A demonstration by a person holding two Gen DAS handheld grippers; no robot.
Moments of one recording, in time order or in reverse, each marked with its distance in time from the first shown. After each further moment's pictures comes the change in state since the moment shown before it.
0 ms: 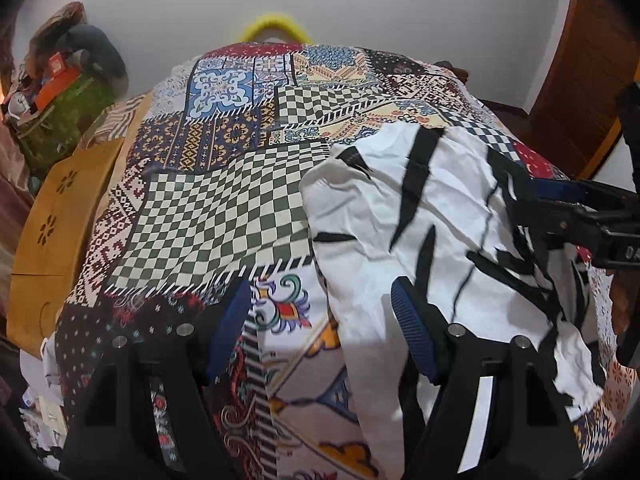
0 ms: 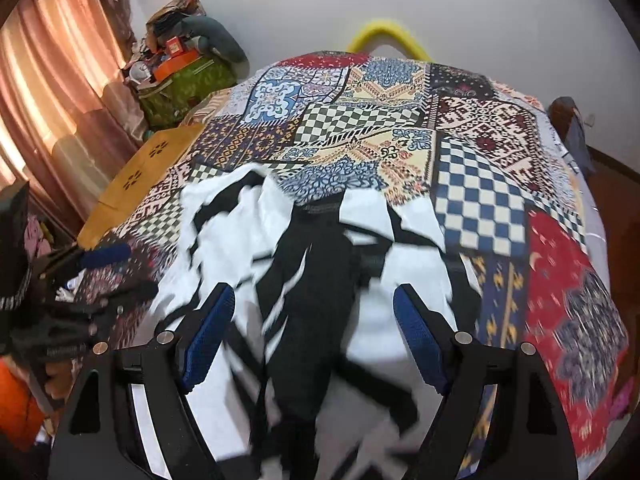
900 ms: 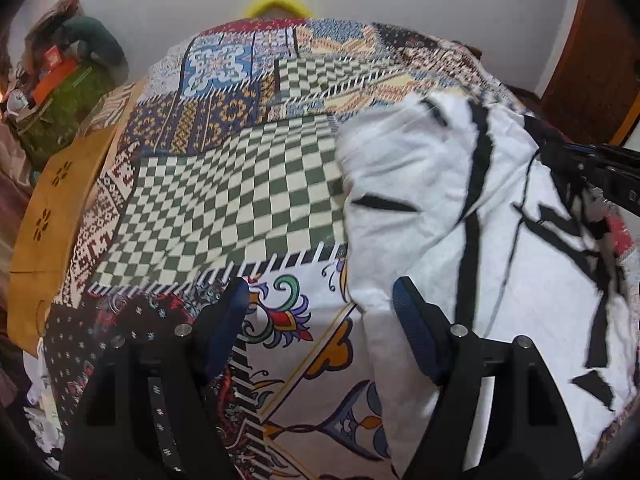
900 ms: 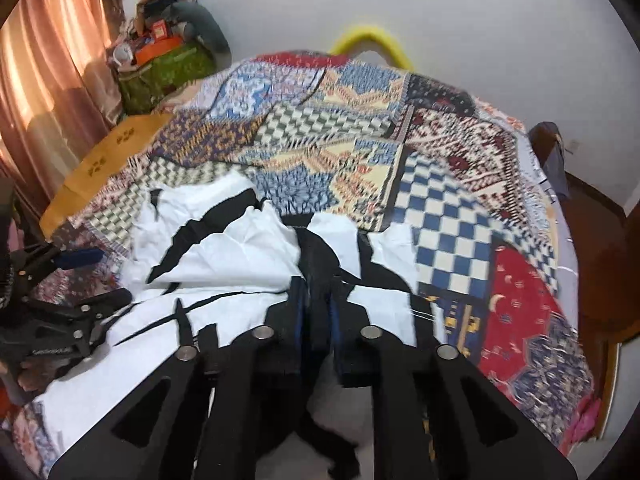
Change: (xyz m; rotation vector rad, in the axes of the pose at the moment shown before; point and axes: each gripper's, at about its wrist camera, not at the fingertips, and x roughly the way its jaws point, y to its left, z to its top) left arm 0.033 -0.001 0.001 0.012 0.056 0.028; right arm -0.011 -0.016 0.007 -0.084 -0.026 -0.136
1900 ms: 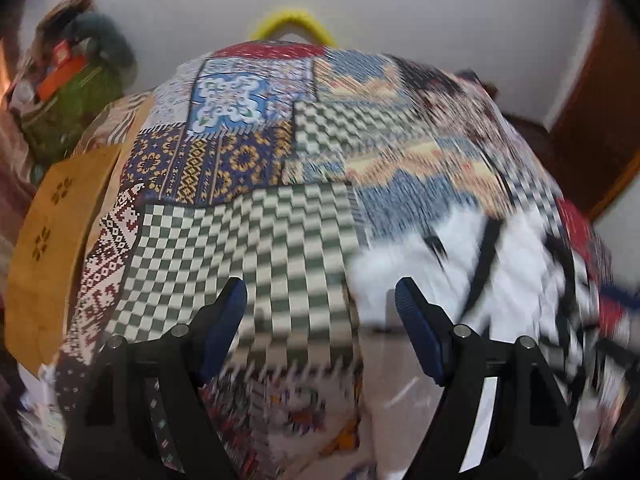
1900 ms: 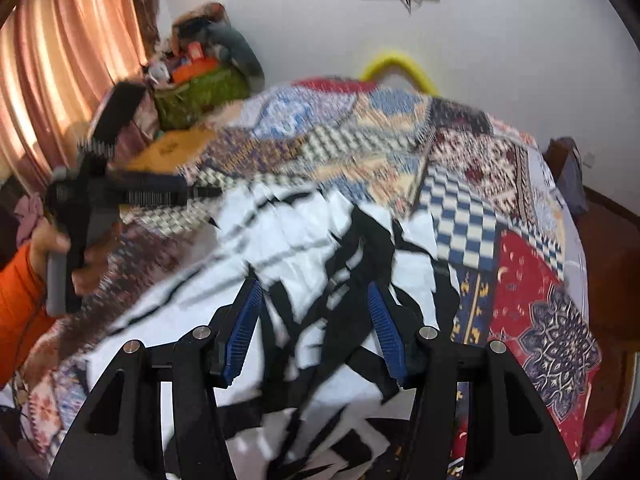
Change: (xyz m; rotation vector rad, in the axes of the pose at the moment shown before) left arm 0.005 0.017 0.061 -0.039 -0.028 0.000; right arm -0.042 0.022 -0.032 -0.036 -0.098 0.124
